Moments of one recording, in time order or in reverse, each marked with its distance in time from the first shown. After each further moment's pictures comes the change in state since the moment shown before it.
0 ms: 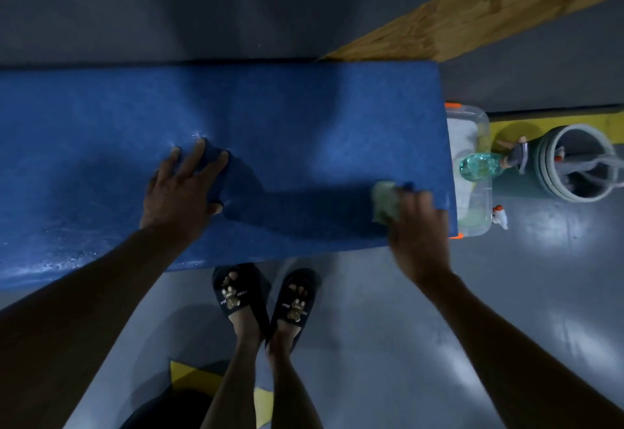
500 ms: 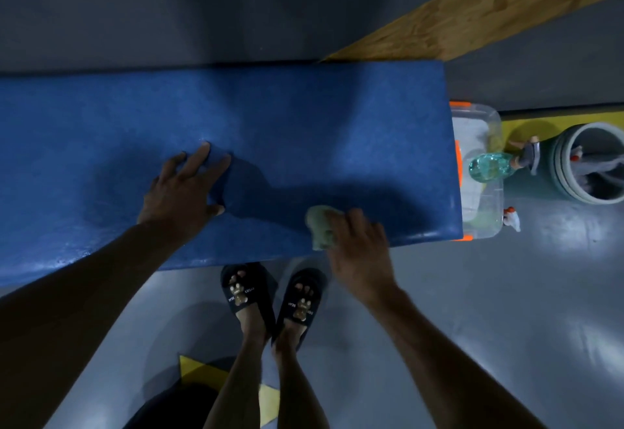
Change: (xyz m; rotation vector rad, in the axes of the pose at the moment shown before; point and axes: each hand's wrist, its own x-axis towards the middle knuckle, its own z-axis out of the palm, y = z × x) left_hand -0.001 -0.003 -0.011 0.007 -0.042 0.051; right_hand -0.016 -0.078 0.004 0.199 -0.058 -0.235
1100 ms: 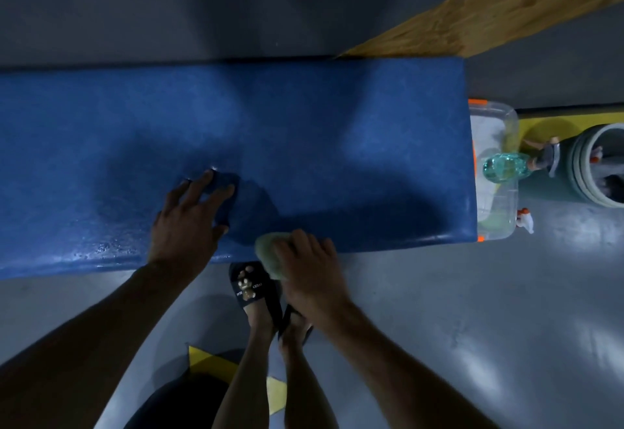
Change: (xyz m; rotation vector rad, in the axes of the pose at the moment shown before) left_hand -0.041 -0.002 0.022 -0.065 0.038 -0.095; right_hand 0.000 -0.089 0.002 0.192 -0.142 -0.126
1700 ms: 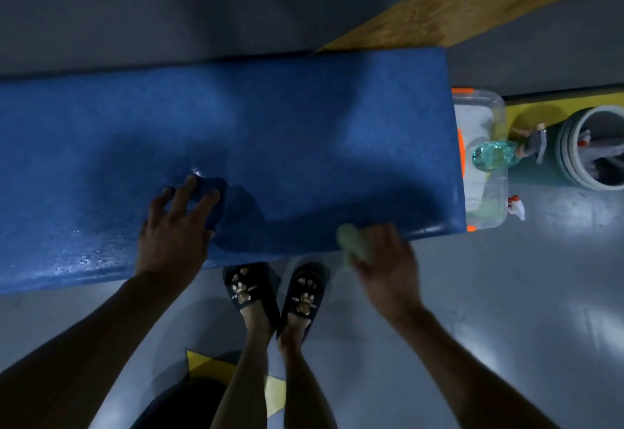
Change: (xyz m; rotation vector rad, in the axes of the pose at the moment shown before) left_hand -0.004 0.005 0.009 0.122 -0.002 0.021; right_hand -0.049 0.101 -0.034 -0.072 0.264 0.185
